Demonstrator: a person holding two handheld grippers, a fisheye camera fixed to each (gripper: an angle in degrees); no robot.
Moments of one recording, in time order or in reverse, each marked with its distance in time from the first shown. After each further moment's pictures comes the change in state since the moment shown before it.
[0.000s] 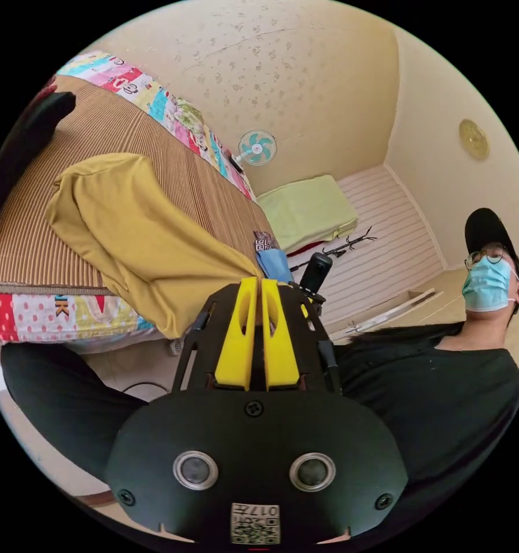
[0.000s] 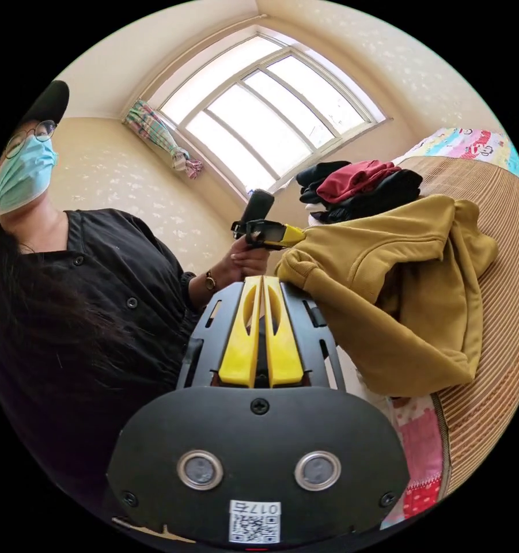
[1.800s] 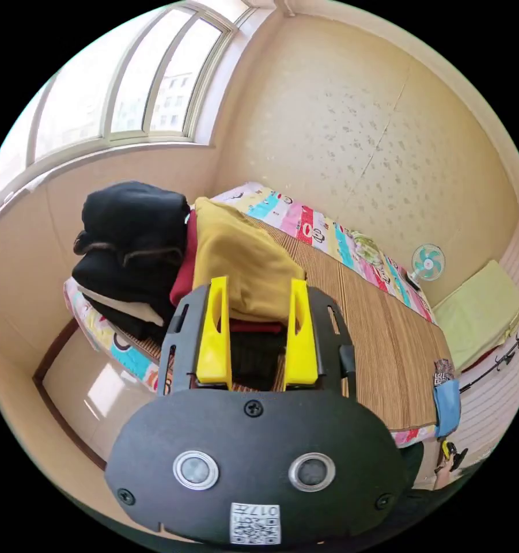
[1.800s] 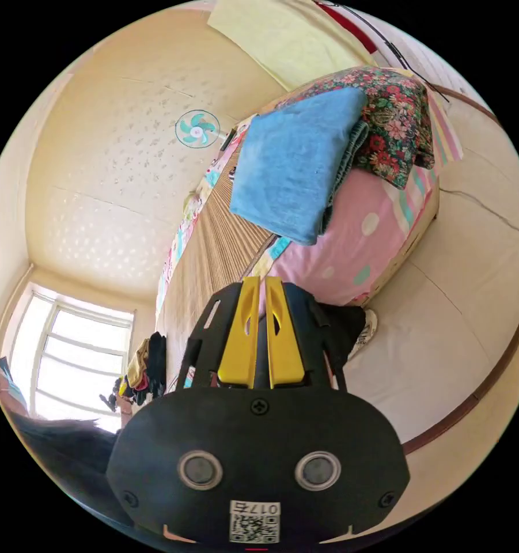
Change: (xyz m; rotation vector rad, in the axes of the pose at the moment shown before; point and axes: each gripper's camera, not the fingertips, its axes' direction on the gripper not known) left arm -0.132 -0.076 -0.286 0.499 -0.992 -0.185; right arm -0.117 0.414 -0.321 1.025 0.897 1.042
